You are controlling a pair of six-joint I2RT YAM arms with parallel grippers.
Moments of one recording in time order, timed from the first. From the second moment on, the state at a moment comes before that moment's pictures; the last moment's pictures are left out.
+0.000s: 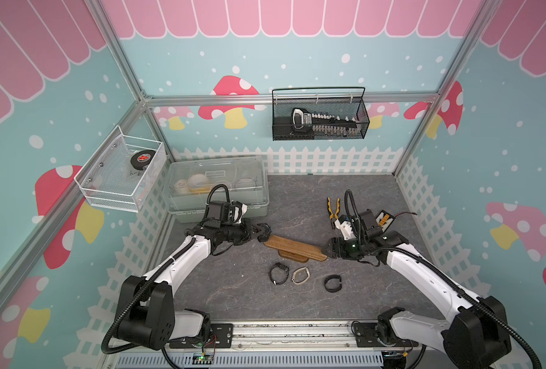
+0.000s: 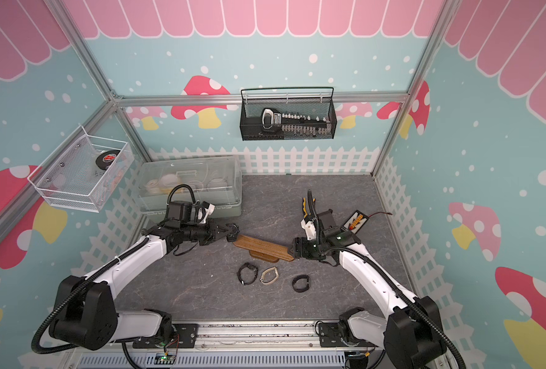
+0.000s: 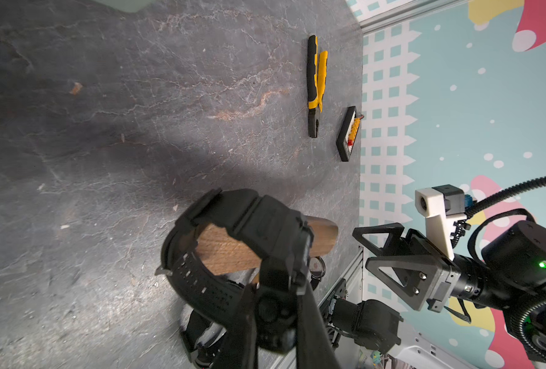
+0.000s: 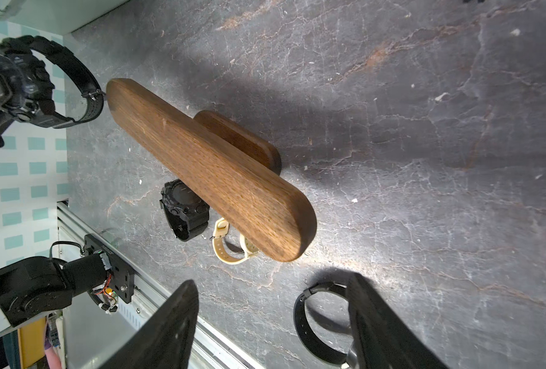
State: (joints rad) left arm -0.21 1.36 0.86 -0.32 0.73 -0.65; right arm 0.38 1.19 0.85 -0.72 -0.39 0.40
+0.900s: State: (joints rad) left arm -0.28 1.49 0.82 -0.22 0.74 -0.66; right arm 0.38 1.26 0.84 -0.72 -0.43 0.39
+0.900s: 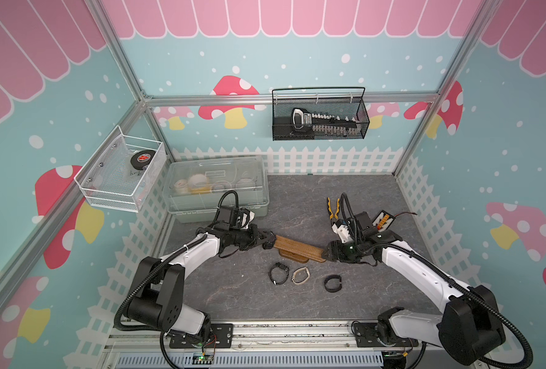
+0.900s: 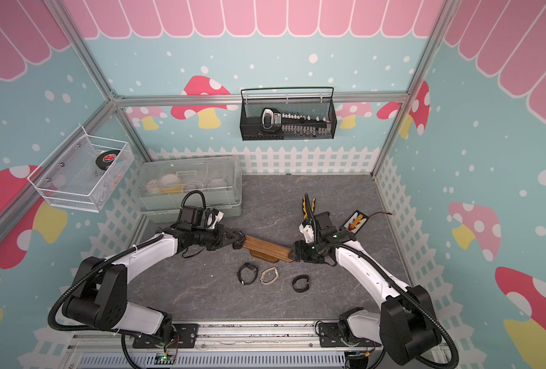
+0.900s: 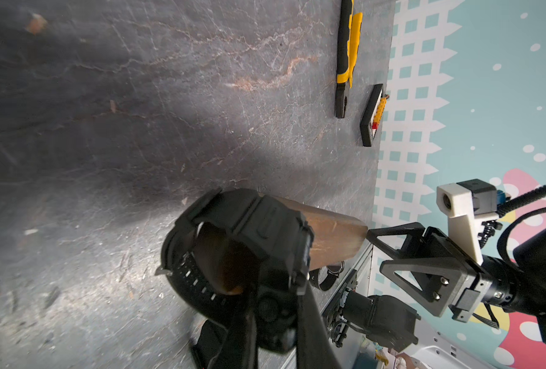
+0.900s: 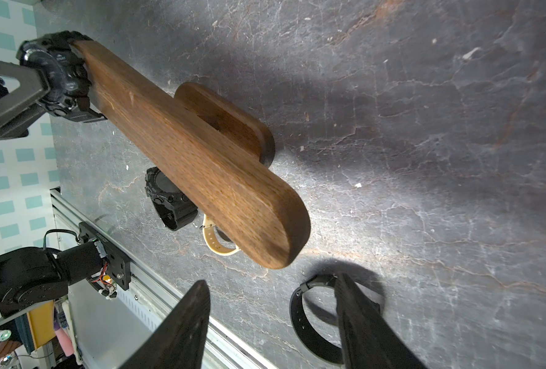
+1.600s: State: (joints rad) left arm -0.34 1.49 0.82 -0.19 0.73 -0.70; right arm 0.38 1.29 0.84 -0.70 -0.41 0.38
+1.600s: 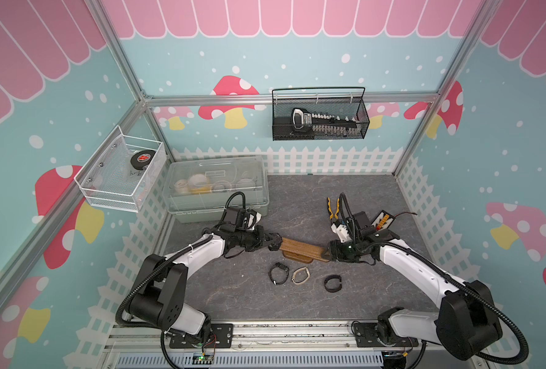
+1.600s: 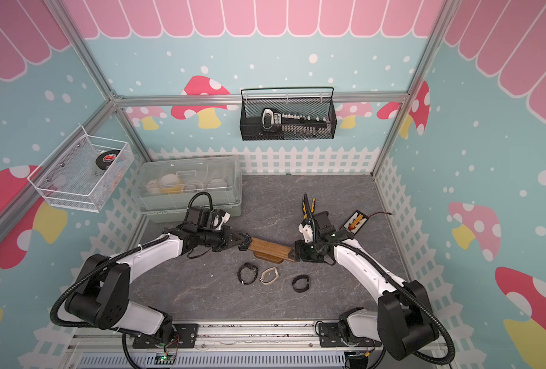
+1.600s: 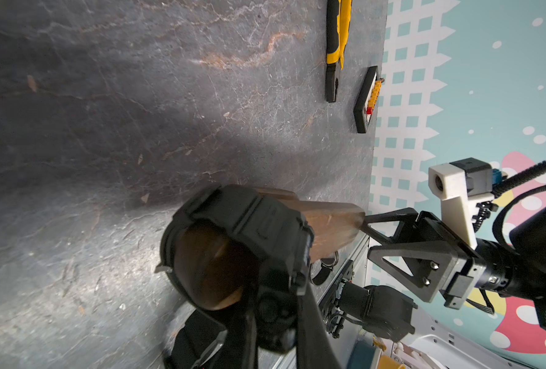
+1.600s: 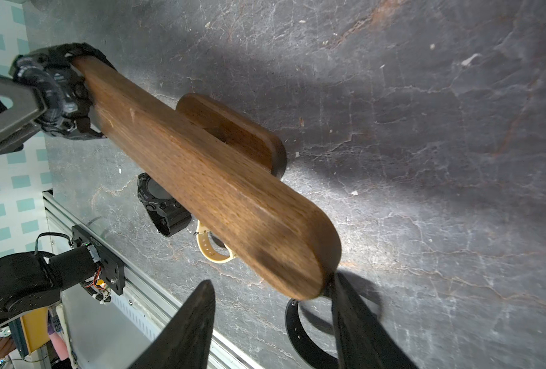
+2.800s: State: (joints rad) left arm -0.49 1.50 0.85 -0.23 0.69 -0.73; right arm 0.38 1.33 0.84 -0.63 -0.43 0.38
